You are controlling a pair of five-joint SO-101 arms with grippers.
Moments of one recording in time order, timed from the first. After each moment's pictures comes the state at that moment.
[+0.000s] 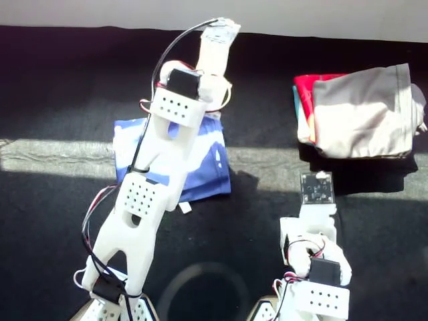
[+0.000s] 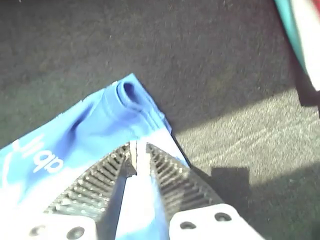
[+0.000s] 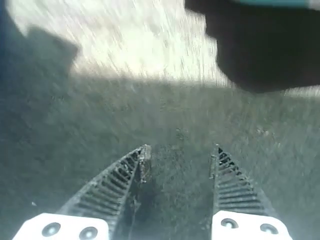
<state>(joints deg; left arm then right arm) 15.7 59.9 -92.0 100.8 2.5 3.4 -91.0 91.1 56.2 12.9</state>
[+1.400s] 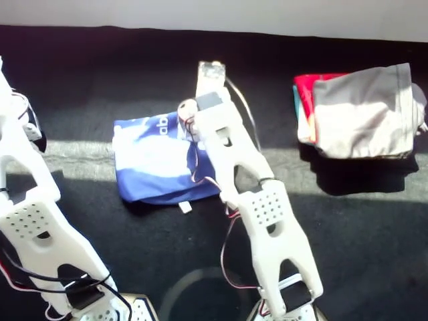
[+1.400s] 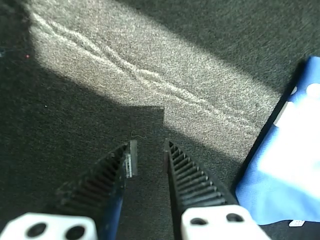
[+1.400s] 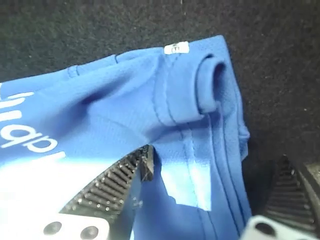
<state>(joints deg) -37.8 40.1 -51.9 101.8 -5.3 -30.9 58.7 -56.1 78.9 -27.8</state>
